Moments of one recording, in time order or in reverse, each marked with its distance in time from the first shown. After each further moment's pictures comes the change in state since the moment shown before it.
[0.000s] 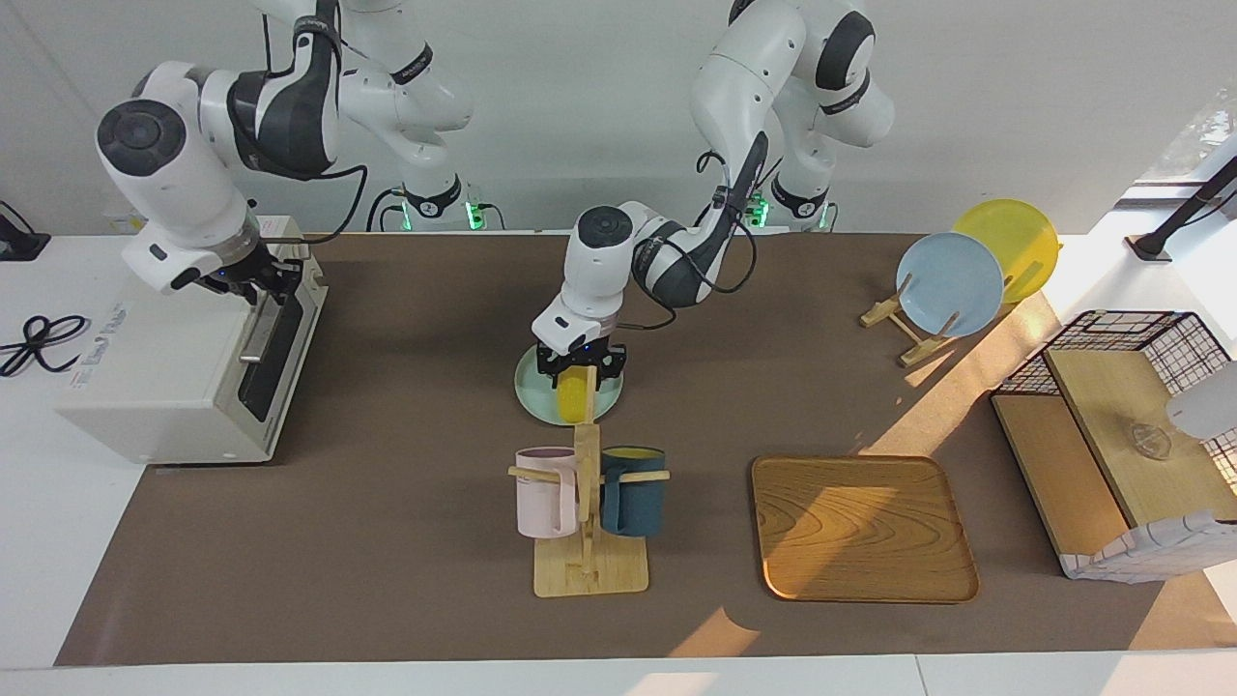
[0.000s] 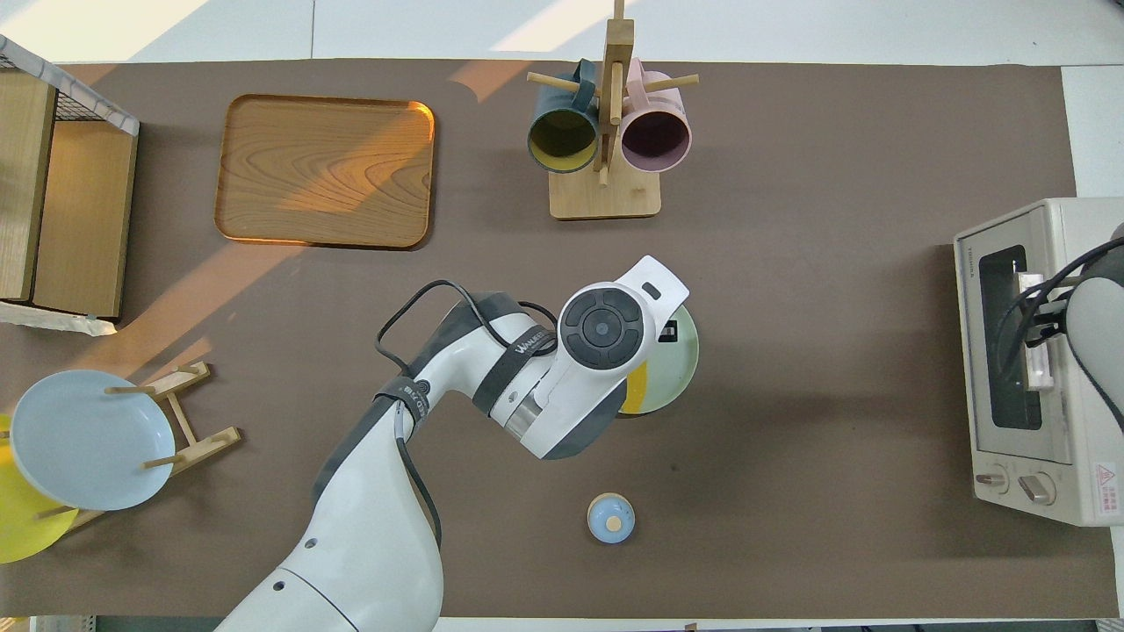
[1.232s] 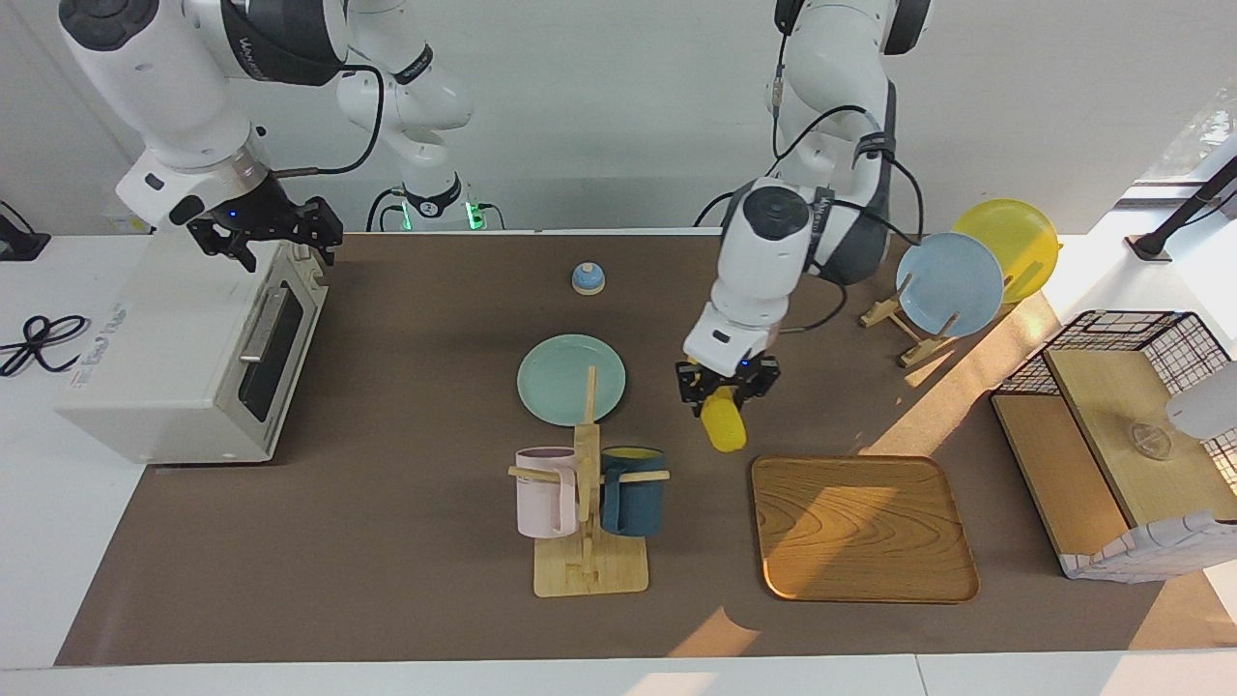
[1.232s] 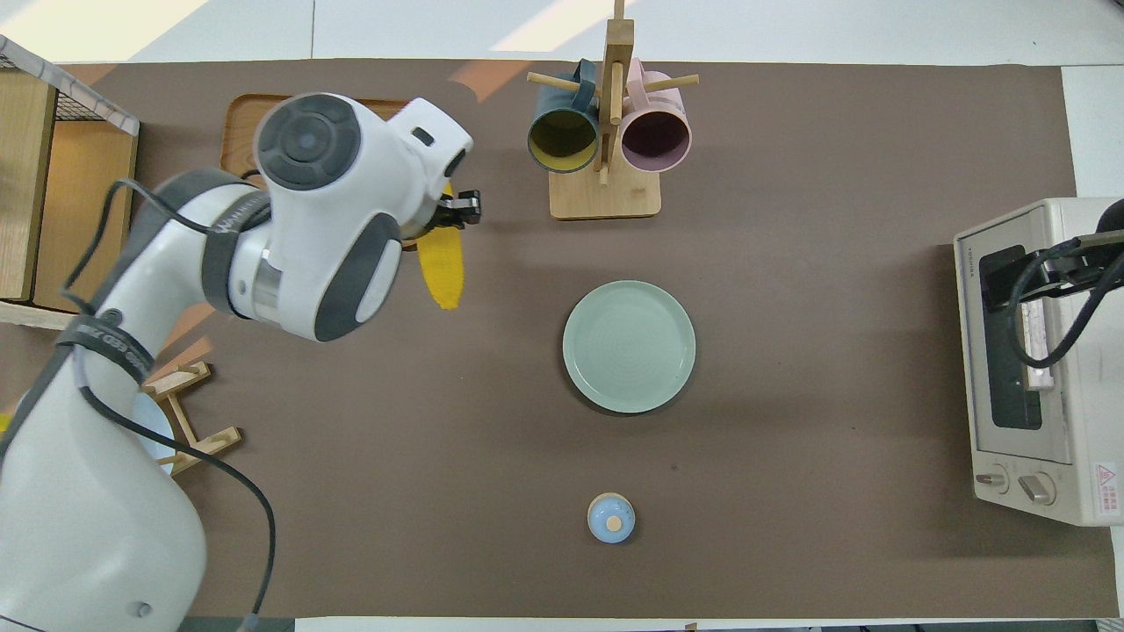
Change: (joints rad) left arm 0.296 -0.169 0.133 0.062 0.008 -0.261 0.326; right arm 0.074 0.031 0.017 0.221 0.100 -0.127 0.011
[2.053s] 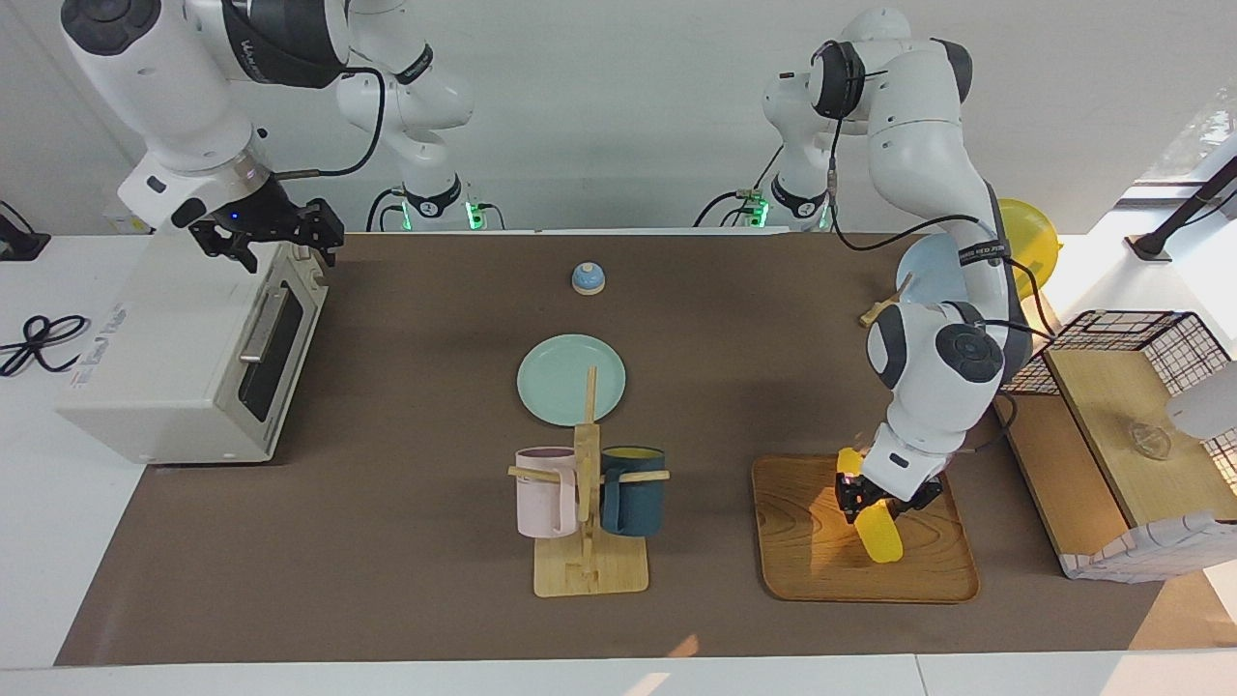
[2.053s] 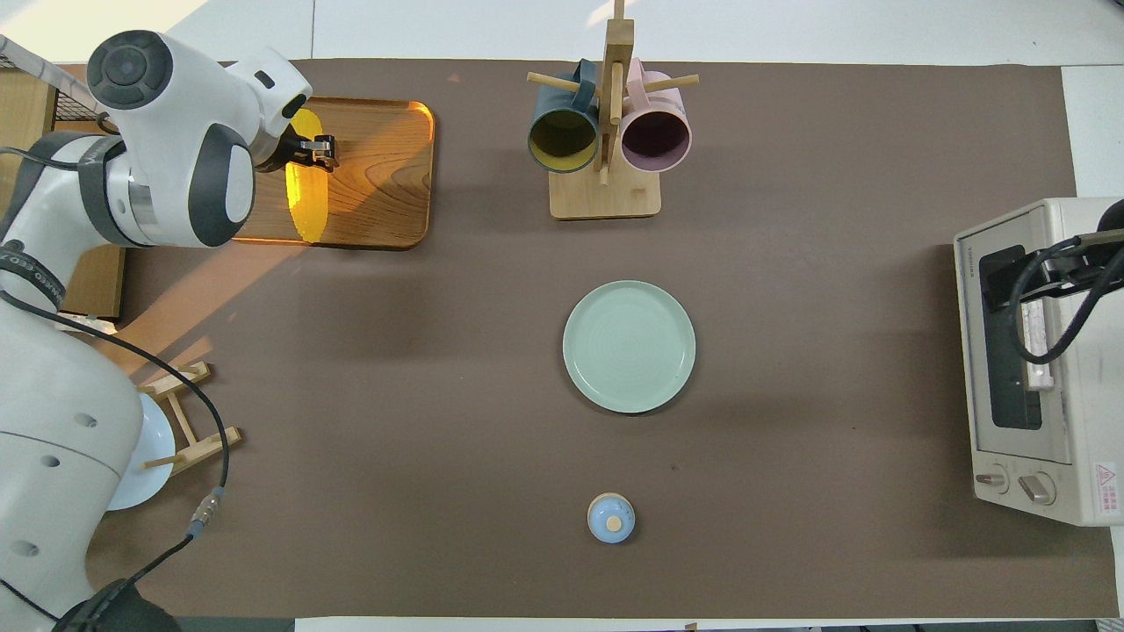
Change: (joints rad) left arm 0.269 0.282 -0.020 0.172 -0.019 0.162 0.358; right arm 0.053 0.007 -0.051 0.002 0.000 -0.003 0.000
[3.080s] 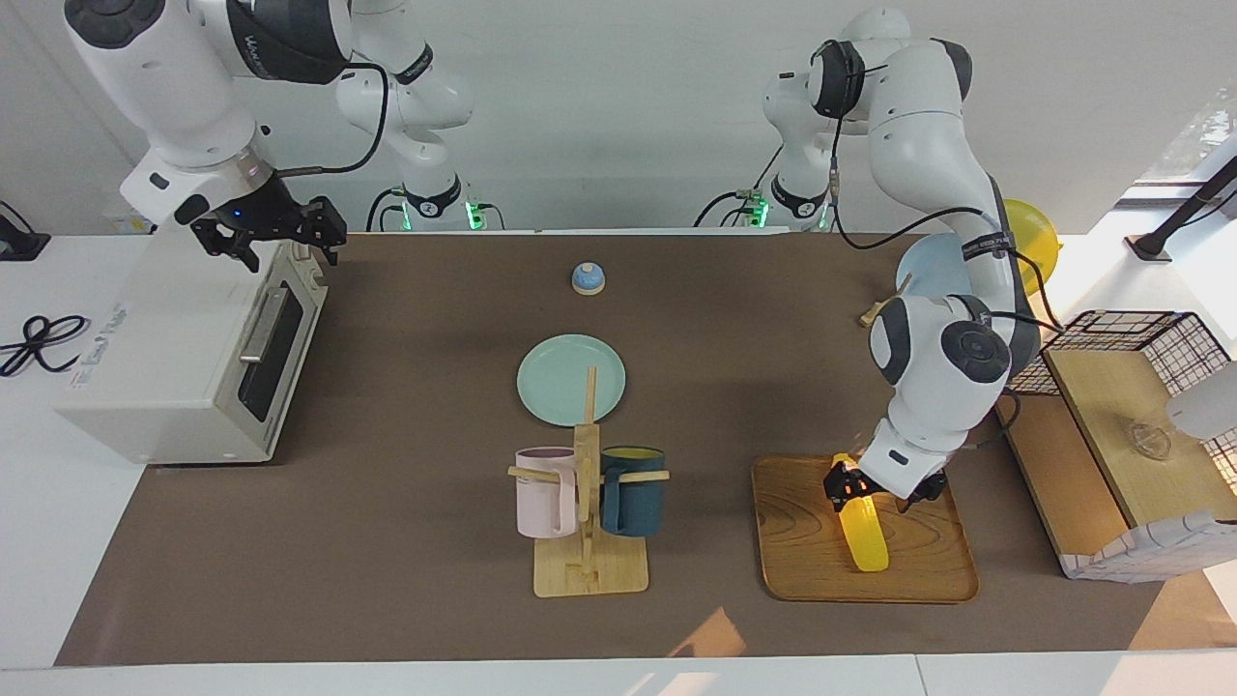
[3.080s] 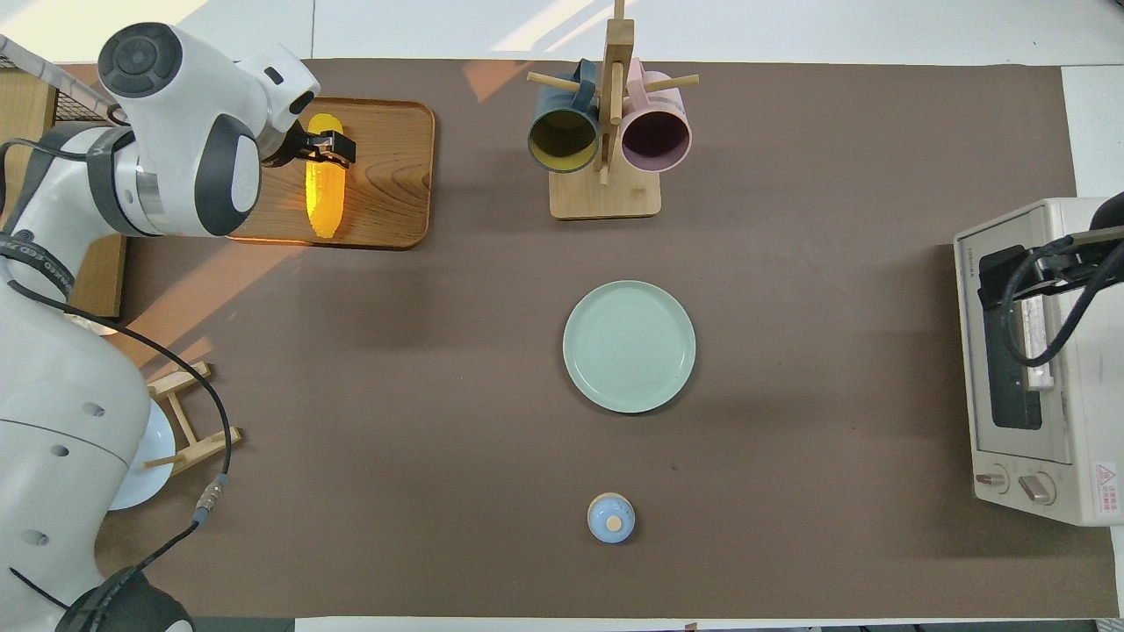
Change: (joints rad) left arm 0.001 -0.021 -0.002 0.078 0.000 -0.125 0.011; right arm 0.003 0.000 0.001 0.009 0.000 0.001 0.000
